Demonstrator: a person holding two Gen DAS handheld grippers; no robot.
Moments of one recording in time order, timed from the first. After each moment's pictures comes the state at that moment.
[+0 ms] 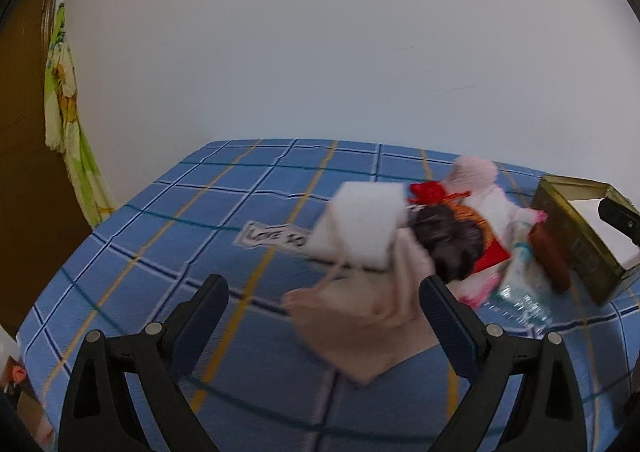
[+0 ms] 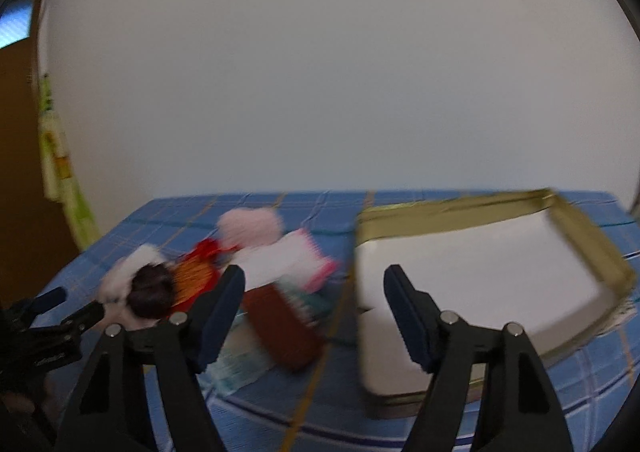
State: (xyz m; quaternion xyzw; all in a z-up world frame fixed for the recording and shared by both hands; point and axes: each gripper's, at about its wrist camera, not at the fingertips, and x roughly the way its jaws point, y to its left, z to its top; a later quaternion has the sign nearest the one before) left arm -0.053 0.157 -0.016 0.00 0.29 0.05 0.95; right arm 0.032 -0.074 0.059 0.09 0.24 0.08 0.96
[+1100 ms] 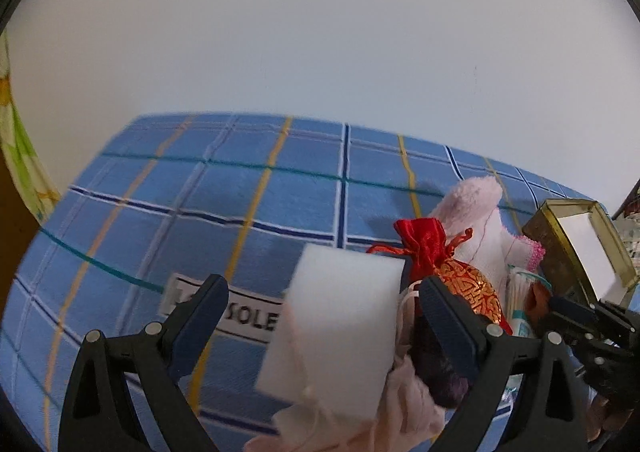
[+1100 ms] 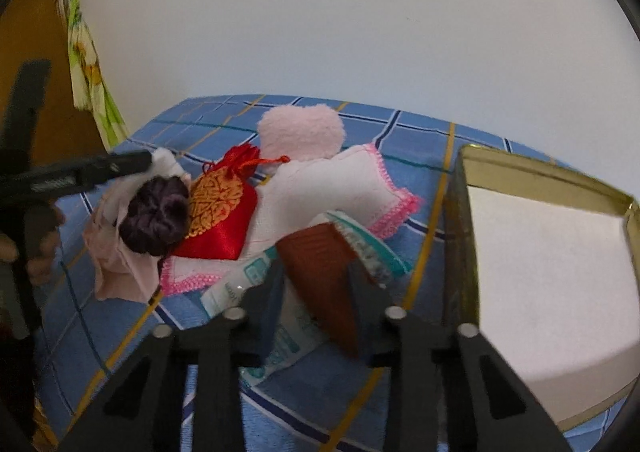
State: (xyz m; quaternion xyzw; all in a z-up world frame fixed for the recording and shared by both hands) left arm 0.074 0.159 -0.009 -0.04 0.41 -0.05 0.91; right arm 0.089 -0.039 0.024 0.03 0.39 0.18 0.90
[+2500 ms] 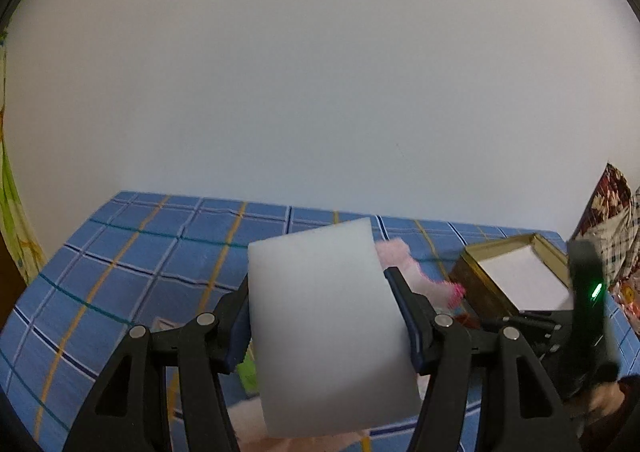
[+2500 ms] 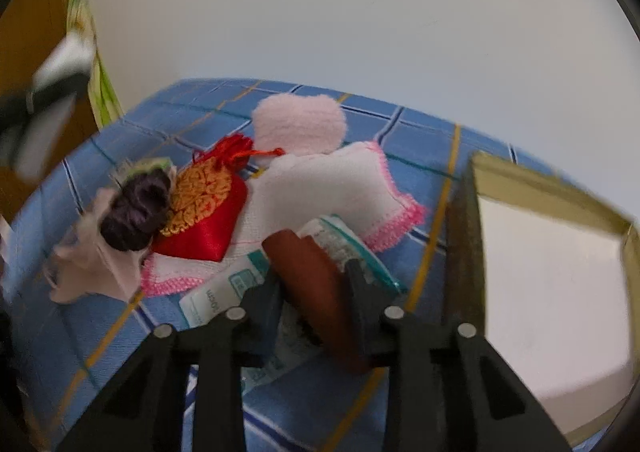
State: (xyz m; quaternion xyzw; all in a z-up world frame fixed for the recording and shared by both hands) left arm 0.006 0.134 0.041 -0.04 0.26 -0.11 0.96; right arm 0.104 -0.032 0.019 0.00 0.40 0.18 0.90
